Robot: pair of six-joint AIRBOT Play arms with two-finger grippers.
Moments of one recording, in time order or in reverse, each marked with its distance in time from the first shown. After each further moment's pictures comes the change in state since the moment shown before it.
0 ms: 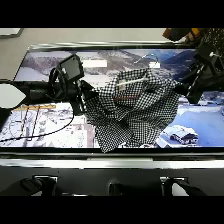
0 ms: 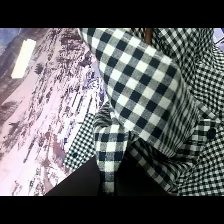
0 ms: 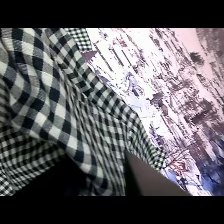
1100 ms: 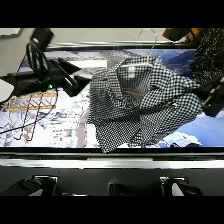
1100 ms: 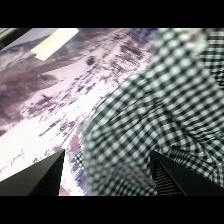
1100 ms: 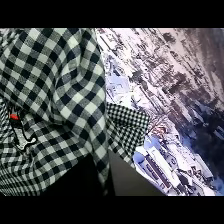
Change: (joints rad) left arm 0.137 0.007 0.000 -0.002 0.152 -0.432; right arm 0.000 0.304 0.000 -0.170 0.061 0.277
